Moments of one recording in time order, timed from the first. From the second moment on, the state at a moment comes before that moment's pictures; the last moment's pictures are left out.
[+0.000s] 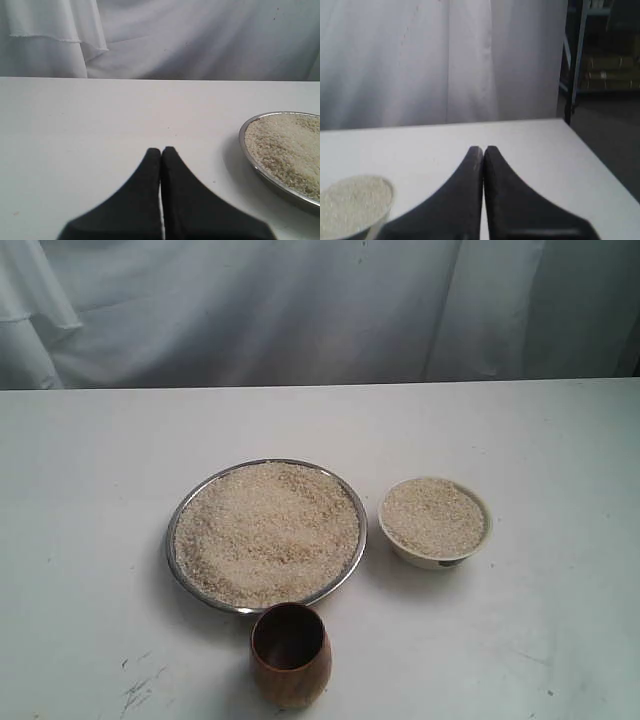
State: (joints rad) left arm 0.01 0.01 0.00 -0.04 0.29 0.01; right arm 0.03 0.01 0.00 -0.01 0.11 0.01
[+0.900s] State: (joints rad) left arm 0.01 0.01 0.00 -0.04 0.29 0.01; right arm 0.03 0.05 -0.11 -0.01 -0.26 0.19
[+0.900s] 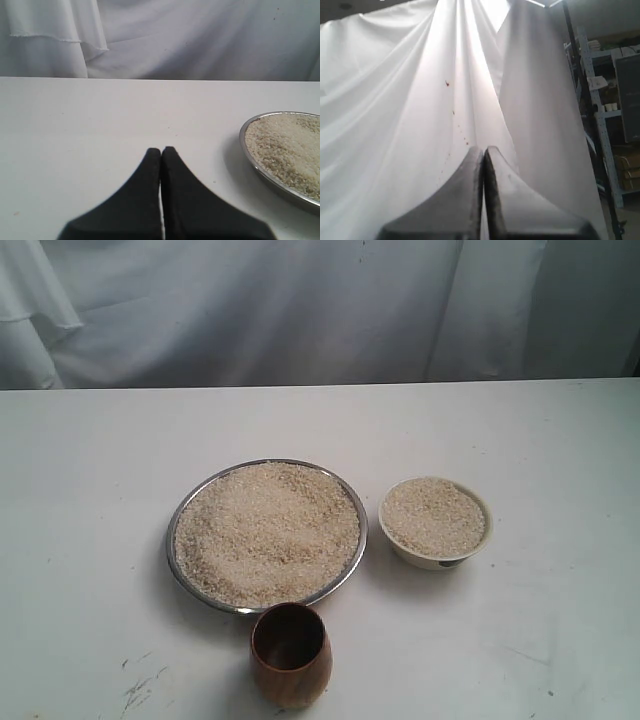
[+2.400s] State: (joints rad) left arm 0.01 0.01 0.00 -0.04 0.29 0.01; right arm 0.33 0.75 -0.54 0.04 0.38 0.09
